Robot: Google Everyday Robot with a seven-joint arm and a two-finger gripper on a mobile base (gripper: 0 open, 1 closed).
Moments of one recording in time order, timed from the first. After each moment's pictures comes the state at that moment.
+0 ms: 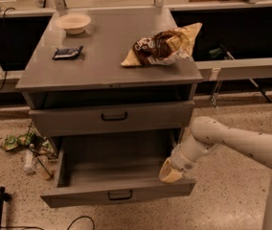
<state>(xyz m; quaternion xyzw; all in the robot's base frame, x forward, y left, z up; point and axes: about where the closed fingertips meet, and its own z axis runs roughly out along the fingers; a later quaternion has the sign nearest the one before) 0.500 -0.113 0.476 -0.68 0.67 0.26 0.13</state>
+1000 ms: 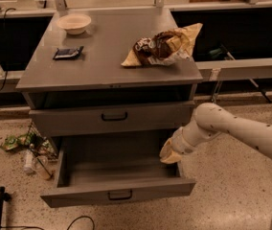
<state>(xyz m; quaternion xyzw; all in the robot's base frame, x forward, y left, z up) 0.562 -0.120 0.523 -0.69 0.67 0.19 0.21</state>
